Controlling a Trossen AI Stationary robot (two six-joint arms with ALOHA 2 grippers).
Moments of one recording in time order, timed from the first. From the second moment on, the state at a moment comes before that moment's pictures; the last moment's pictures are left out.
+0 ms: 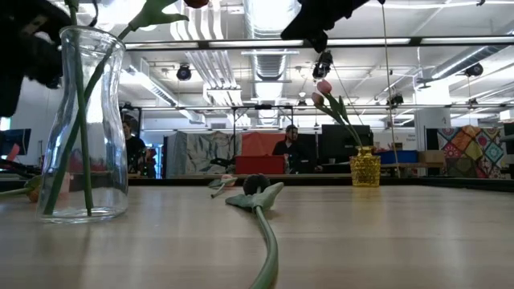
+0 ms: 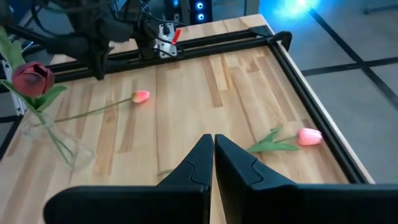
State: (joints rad) left arm -0.53 0.78 0.59 -0.87 -0.08 -1.82; right arm -0.40 1.44 1.39 -0.49 -0.32 -0.05
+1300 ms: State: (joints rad) left arm -0.53 1.06 0.40 -0.55 -0.21 -2.06; right arm -0.41 1.44 1.39 -0.49 -0.32 -0.08
